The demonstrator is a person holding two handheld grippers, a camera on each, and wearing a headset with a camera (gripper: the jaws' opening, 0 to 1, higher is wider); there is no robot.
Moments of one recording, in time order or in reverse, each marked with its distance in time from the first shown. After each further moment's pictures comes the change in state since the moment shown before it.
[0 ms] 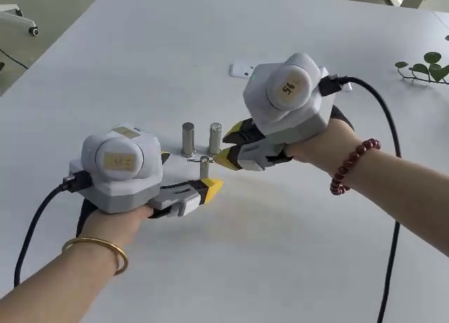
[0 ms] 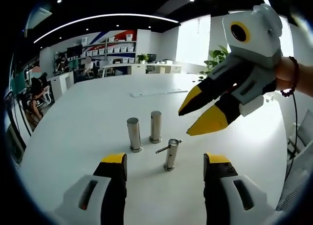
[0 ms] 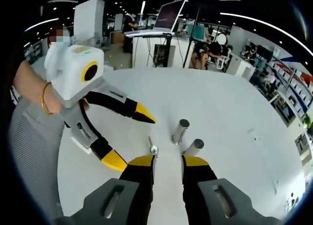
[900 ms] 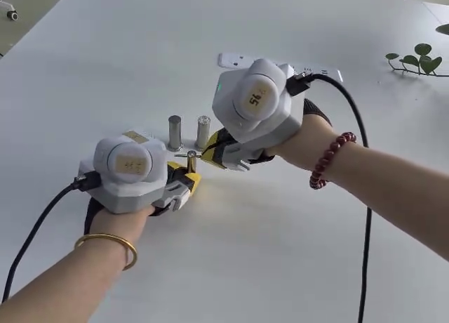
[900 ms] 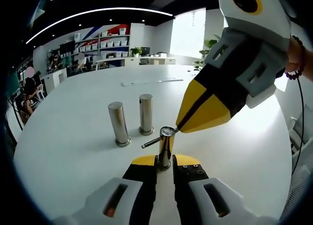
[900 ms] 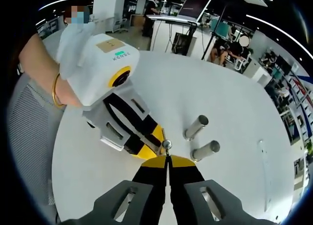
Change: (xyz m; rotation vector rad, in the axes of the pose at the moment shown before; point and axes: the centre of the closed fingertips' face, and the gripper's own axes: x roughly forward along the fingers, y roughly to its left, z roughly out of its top) left arm 0.038 -0.009 -0.026 0.014 0.063 -0.052; right arm 0.022 0.023 -0.020 -0.210 0.132 0.108
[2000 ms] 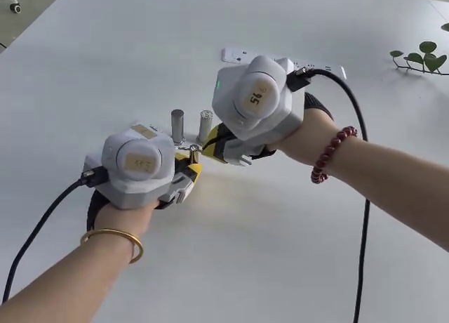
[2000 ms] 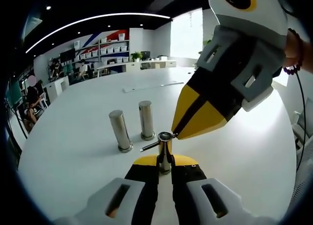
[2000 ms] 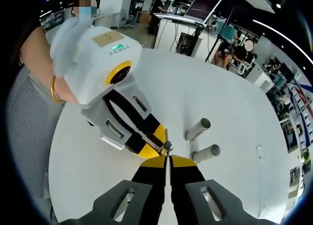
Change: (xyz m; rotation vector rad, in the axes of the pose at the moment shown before) left arm 0.000 0.004 0.006 0.053 -0.030 0.034; right arm -0.002 0.002 0.004 -0.069 0.009 0.001
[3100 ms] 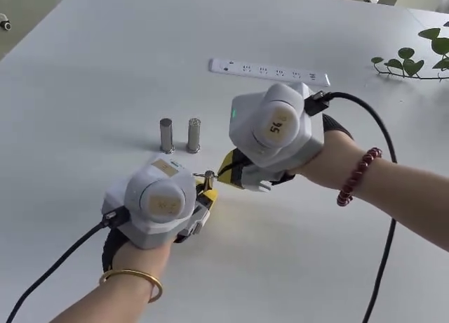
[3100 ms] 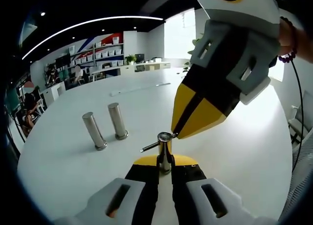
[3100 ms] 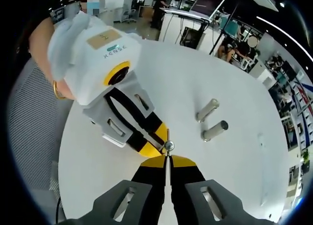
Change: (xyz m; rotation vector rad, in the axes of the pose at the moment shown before) left arm -0.002 -0.051 -0.003 0.048 -0.014 -0.022; right arm -0.028 0.027 -0.031 -0.018 0.058 0.020
